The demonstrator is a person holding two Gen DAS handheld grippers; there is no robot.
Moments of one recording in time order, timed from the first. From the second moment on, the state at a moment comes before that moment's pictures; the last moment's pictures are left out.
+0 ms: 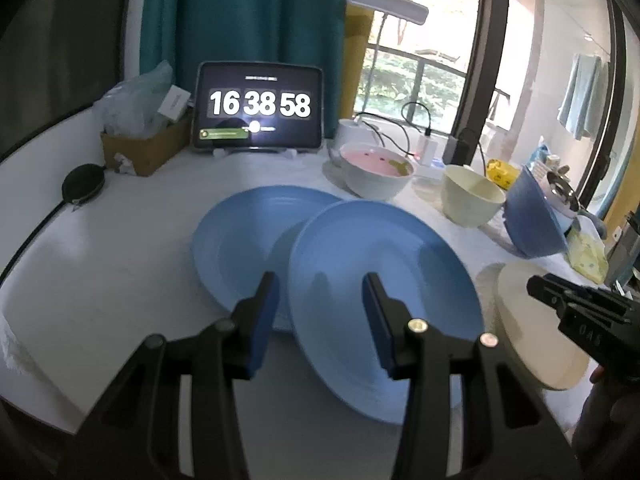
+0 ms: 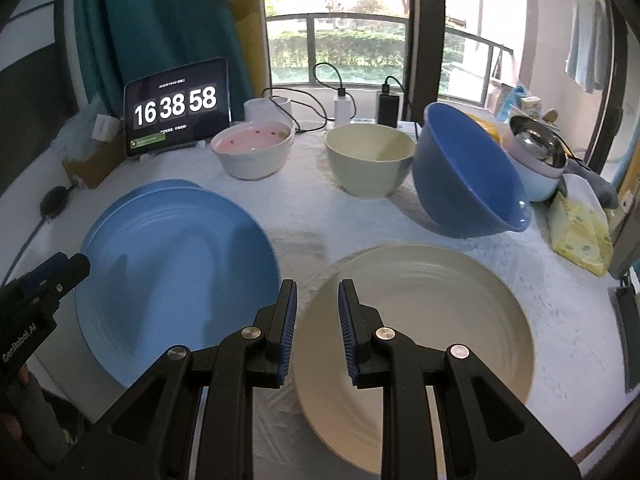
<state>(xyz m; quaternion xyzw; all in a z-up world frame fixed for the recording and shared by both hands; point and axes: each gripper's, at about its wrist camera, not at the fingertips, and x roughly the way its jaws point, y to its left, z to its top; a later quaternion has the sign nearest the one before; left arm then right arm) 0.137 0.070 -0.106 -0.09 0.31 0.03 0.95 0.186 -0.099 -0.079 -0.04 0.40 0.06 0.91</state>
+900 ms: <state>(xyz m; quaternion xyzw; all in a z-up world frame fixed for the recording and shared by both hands) 0.169 0.096 -0.137 -0.09 0.35 0.06 0.93 0.226 -0.063 -0.117 -0.06 0.44 0.09 0.89</state>
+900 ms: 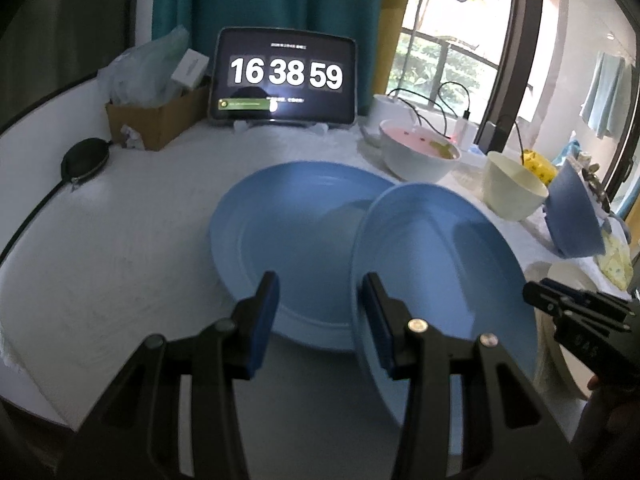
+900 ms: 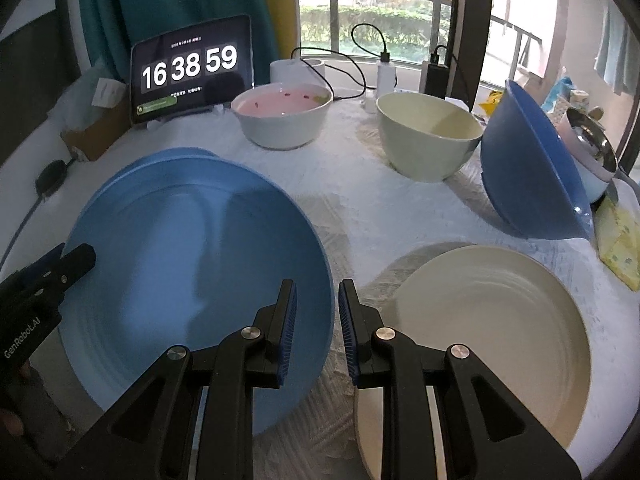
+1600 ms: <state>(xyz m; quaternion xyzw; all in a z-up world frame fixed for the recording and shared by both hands) 0.164 0.076 -0.143 -0.04 0.34 0.02 0.94 0.223 -0.044 -0.129 -0.12 0.44 0.08 0.89</state>
